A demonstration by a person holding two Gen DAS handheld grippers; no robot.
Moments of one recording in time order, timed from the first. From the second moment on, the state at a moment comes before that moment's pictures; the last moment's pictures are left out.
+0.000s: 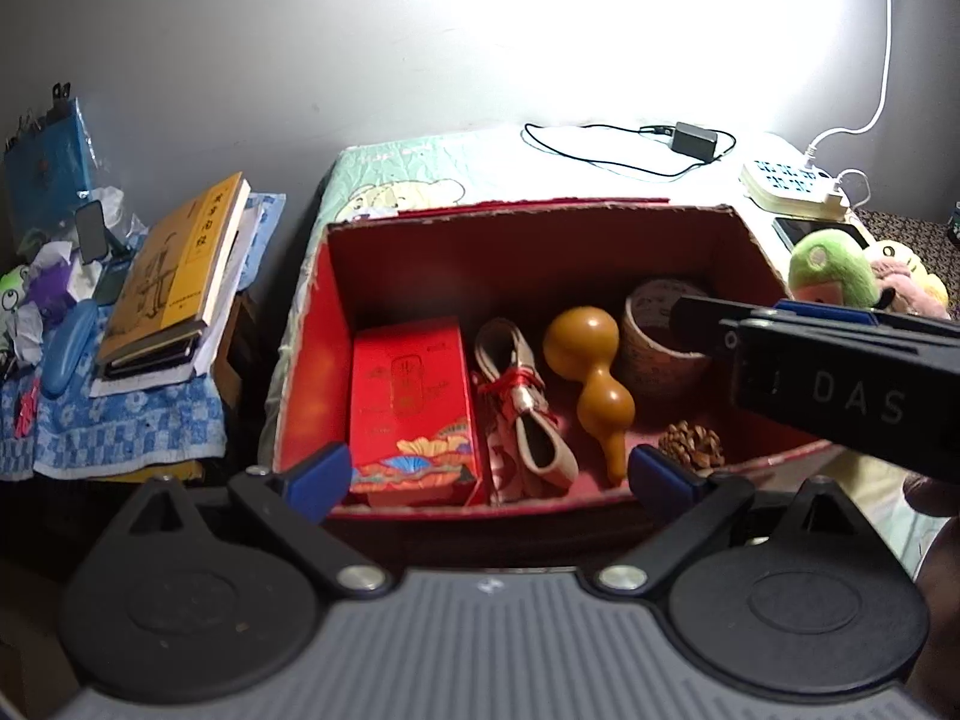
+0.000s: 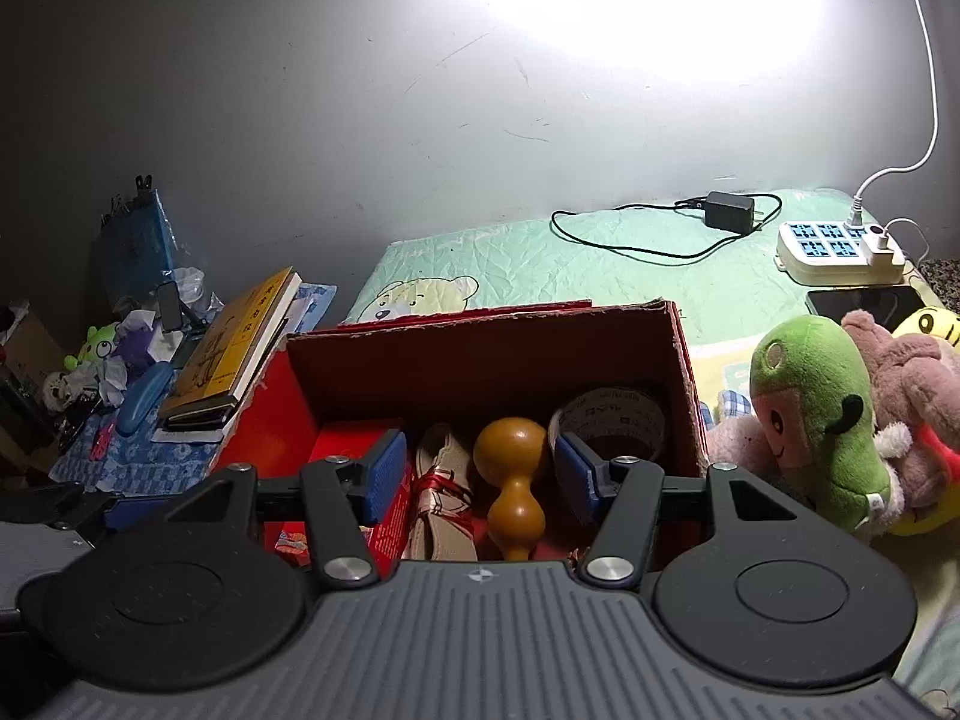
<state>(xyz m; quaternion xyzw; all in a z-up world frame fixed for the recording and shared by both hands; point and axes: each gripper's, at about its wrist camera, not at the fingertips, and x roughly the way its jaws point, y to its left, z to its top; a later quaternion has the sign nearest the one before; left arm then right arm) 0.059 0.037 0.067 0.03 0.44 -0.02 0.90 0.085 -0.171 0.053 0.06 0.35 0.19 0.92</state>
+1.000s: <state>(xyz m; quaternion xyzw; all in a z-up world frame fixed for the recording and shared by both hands) 0.025 0.029 -0.007 0.01 0.59 -0.02 0.80 0.029 -0.169 0.005 0.04 0.47 0.18 0.86</state>
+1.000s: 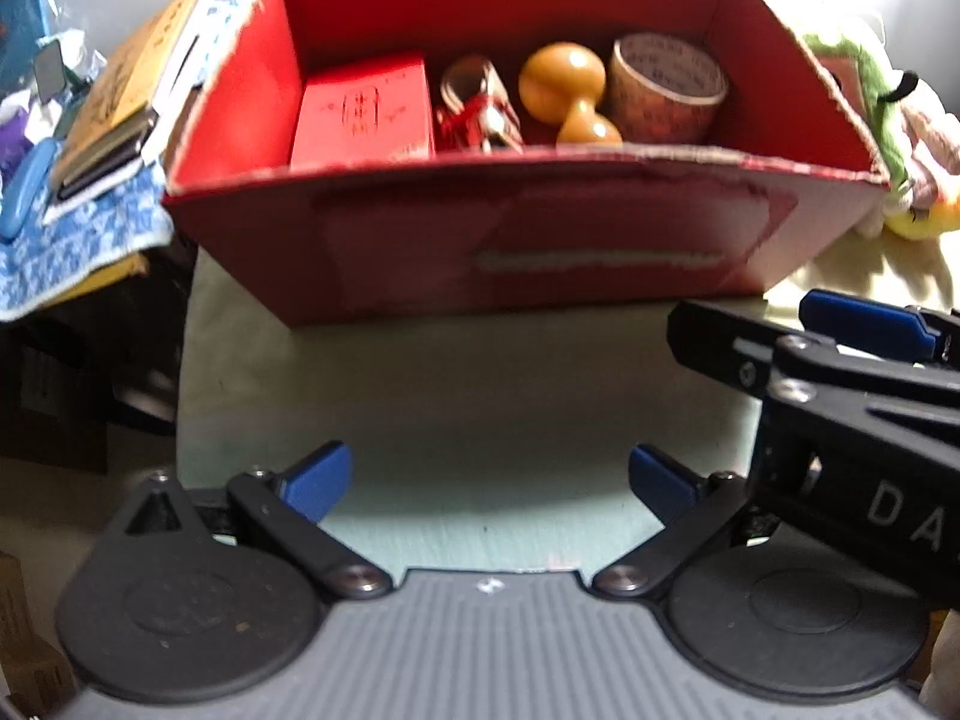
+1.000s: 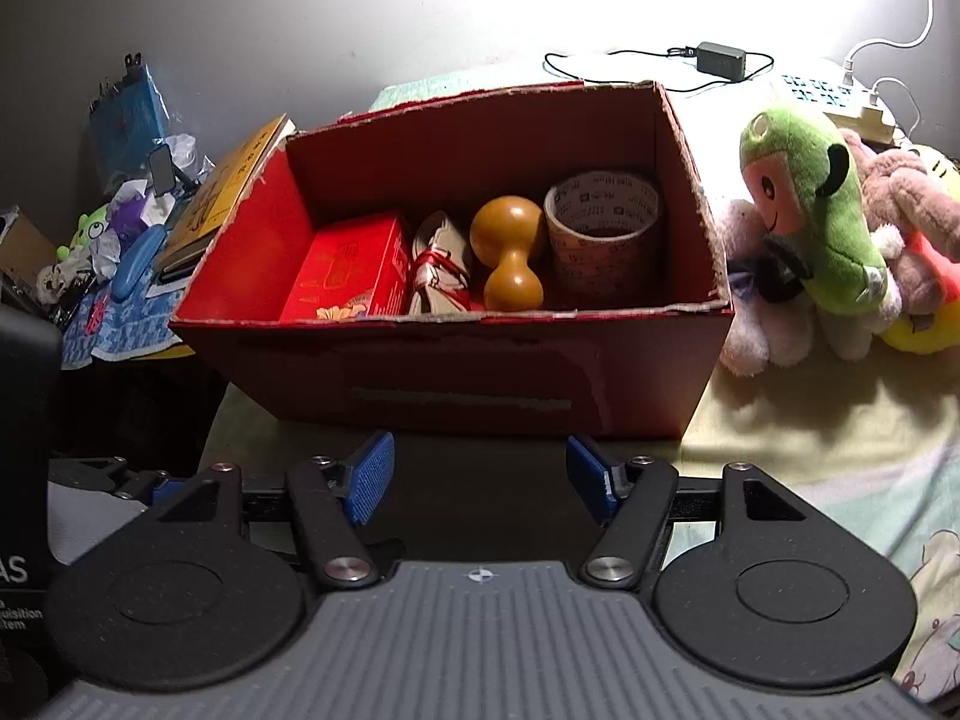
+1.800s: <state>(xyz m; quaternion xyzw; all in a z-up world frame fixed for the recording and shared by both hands) 0.039 0.030 0.038 0.03 0.54 -0.01 0.84 0.037 -0.178 0.040 0.05 0.41 0.17 0.90</state>
